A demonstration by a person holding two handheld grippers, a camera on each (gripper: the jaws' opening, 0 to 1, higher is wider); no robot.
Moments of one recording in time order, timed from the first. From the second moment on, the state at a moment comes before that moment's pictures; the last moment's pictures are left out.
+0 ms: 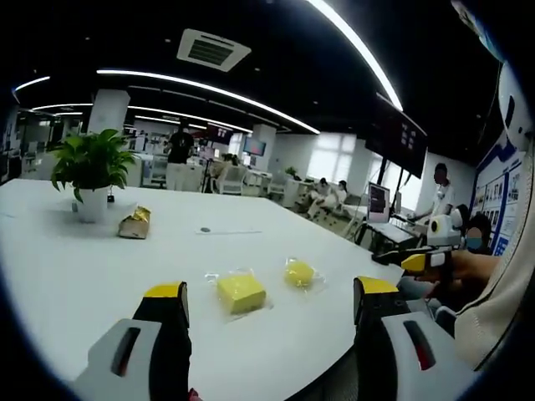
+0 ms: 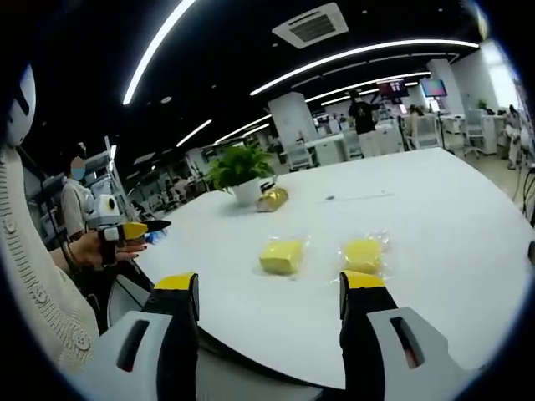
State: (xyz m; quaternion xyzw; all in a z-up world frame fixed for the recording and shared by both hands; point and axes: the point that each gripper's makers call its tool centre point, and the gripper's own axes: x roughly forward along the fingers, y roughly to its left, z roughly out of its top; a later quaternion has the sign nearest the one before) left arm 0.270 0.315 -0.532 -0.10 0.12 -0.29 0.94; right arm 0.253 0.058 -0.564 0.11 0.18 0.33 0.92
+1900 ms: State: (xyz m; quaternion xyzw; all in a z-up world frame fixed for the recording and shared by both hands) left arm 0.269 0.307 -0.545 -0.10 0.16 -0.30 0.94; right arm 0.254 0.047 -0.571 0.12 0.18 0.32 0.92
